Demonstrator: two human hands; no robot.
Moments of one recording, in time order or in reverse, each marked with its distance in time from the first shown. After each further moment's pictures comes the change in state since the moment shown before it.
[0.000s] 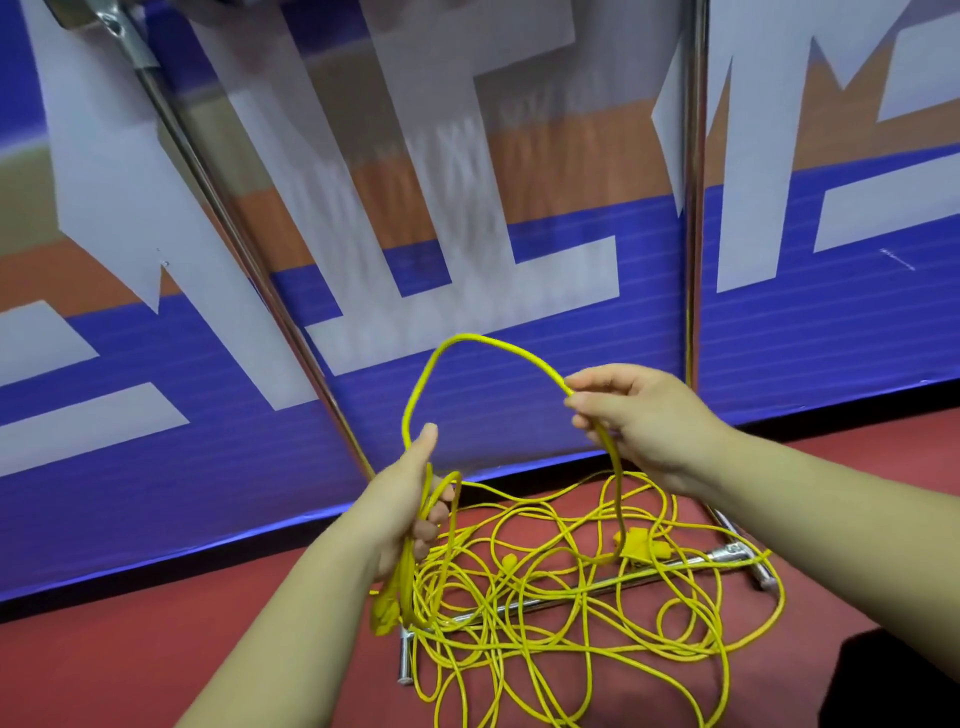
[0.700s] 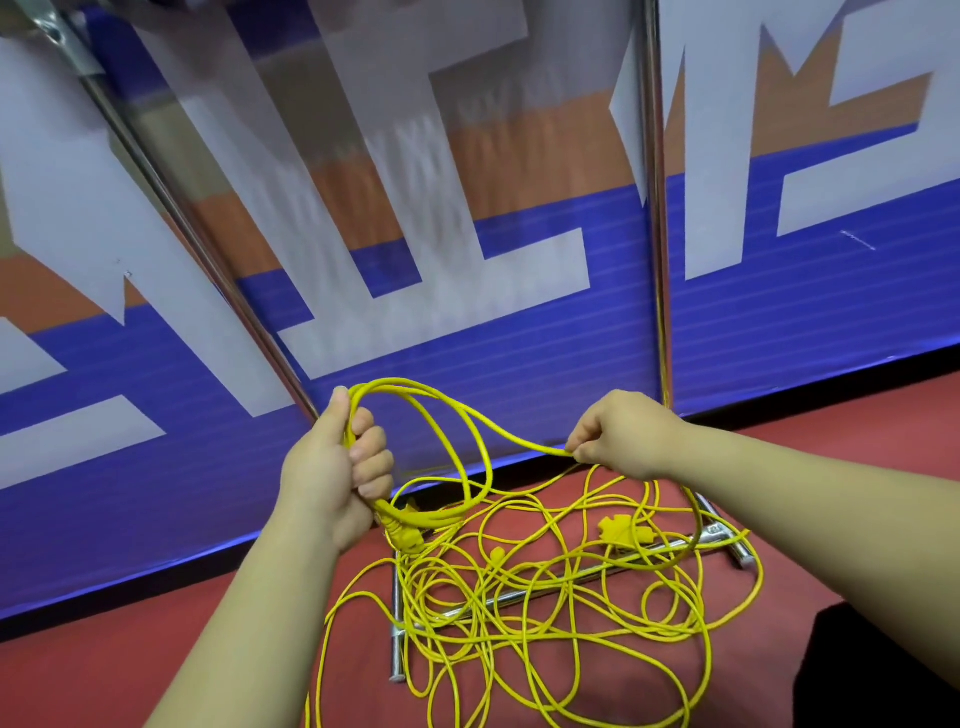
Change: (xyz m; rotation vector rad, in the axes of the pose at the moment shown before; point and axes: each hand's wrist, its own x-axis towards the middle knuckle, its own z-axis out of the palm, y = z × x) left_hand -0.013 0.025 -0.008 -0.673 -0.059 0.330; right_hand 0.019 0.022 -0.040 -1.187 -0.172 -0.102
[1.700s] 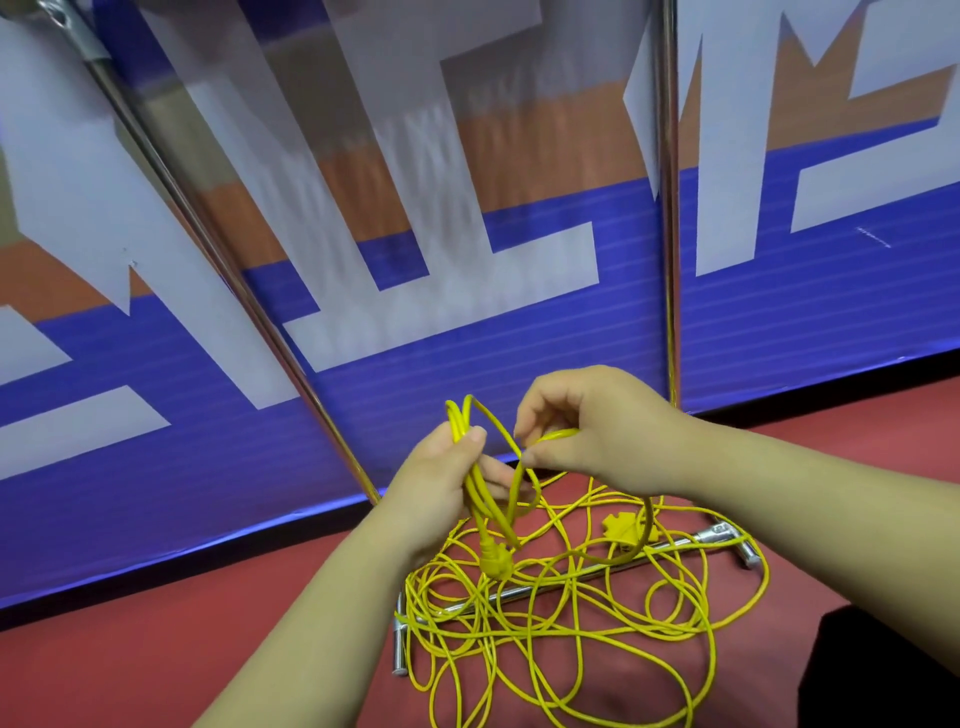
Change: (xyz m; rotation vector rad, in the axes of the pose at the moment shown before) left_hand -0.010 -0.053 0.034 0.491 -0.289 0.010; right_hand -0.039 -0.063 -0.022 0.437 0.063 -0.401
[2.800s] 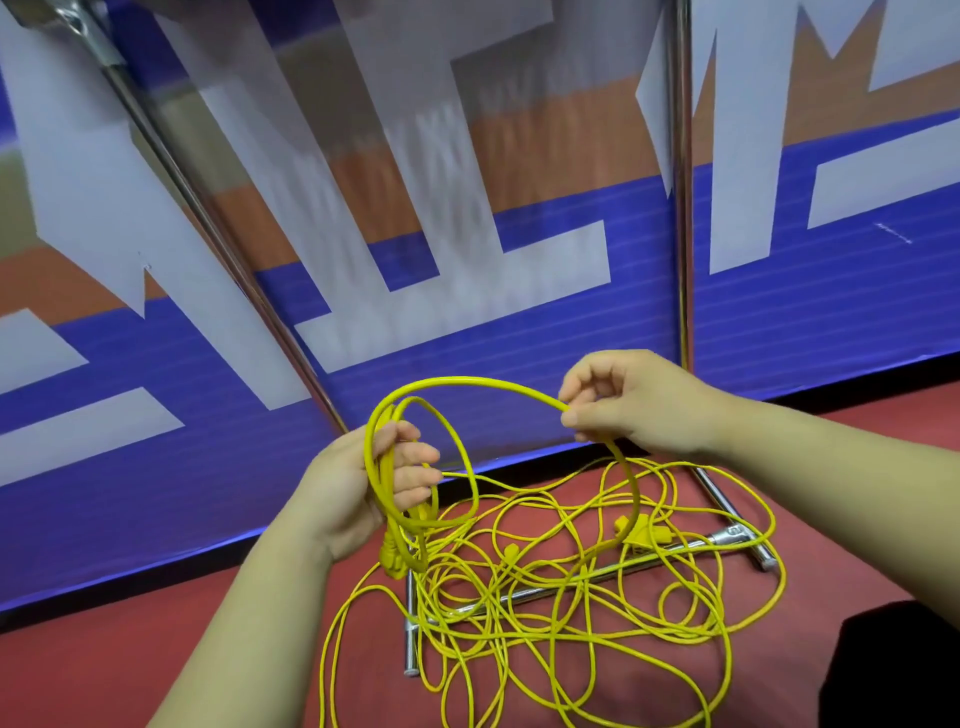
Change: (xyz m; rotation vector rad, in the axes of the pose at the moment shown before) left_hand -0.008 0.019 -0.075 -0.197 0.155 -0.094; right_hand 0.012 0.038 -0.016 0.322 0.020 0.227
